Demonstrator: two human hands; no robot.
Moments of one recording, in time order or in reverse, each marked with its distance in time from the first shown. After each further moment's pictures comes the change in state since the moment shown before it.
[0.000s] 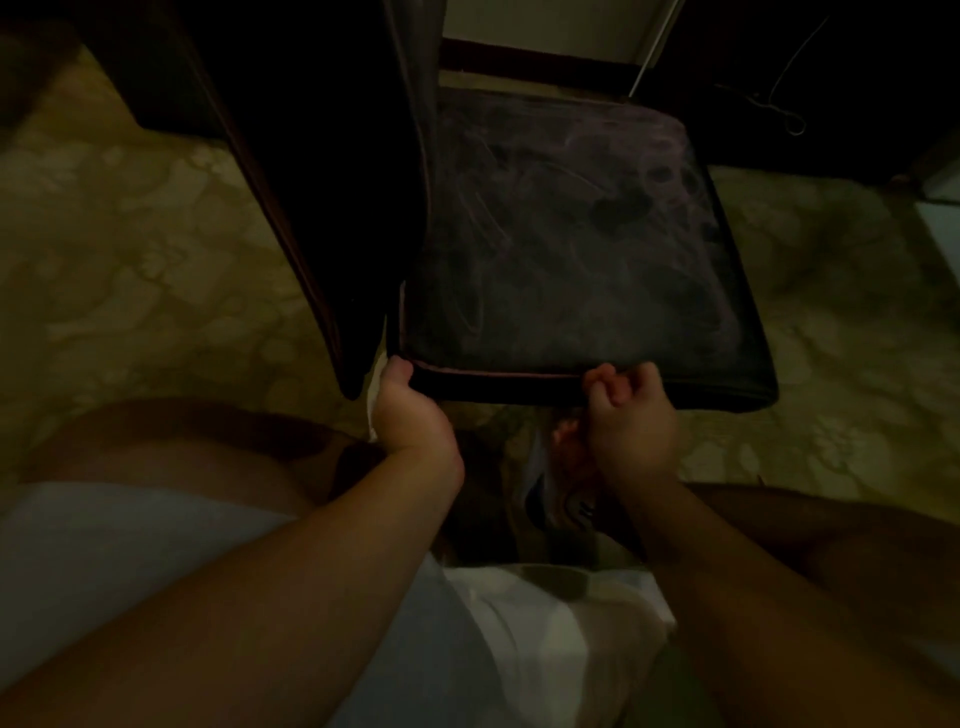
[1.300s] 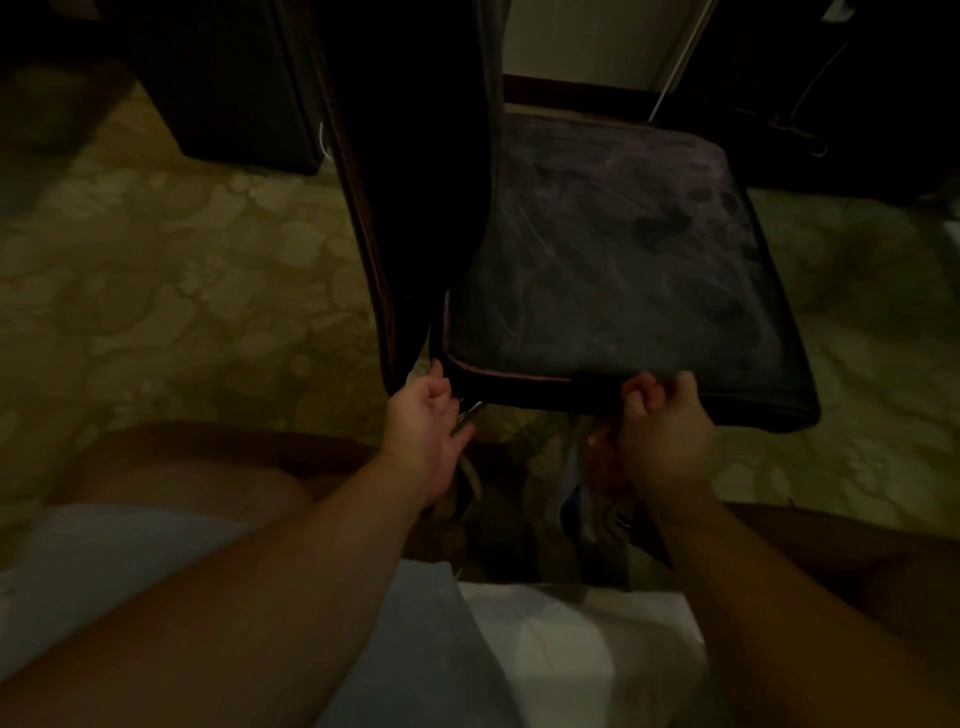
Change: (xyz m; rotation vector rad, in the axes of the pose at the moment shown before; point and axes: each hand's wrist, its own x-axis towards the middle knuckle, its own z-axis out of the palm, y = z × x) left_hand 0.027 0.031 -0.029 0.247 -0.458 -0.127; right_hand -0.007 -0.023 -0.004 -0.114 0.034 0.000
